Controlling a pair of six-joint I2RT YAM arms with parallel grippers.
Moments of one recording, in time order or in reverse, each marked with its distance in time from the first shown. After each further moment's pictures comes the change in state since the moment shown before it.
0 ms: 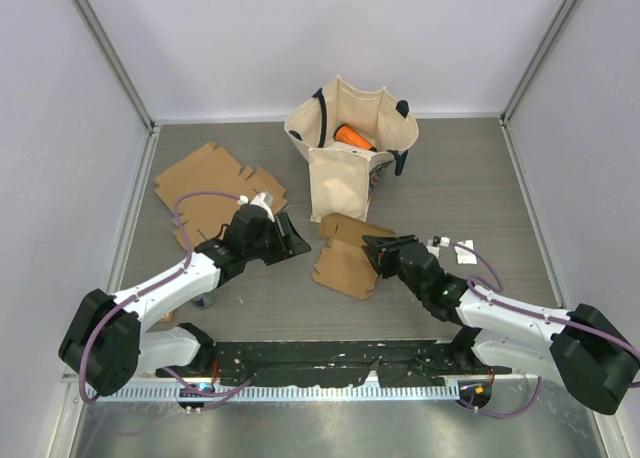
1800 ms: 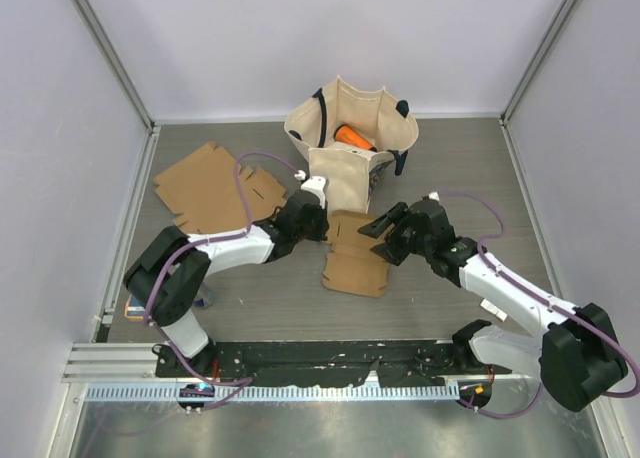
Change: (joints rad) left arm -0.151 0.492 0.304 0.256 -0.267 0.440; right arm -0.273 0.088 0.356 -0.460 -0.482 -0.678
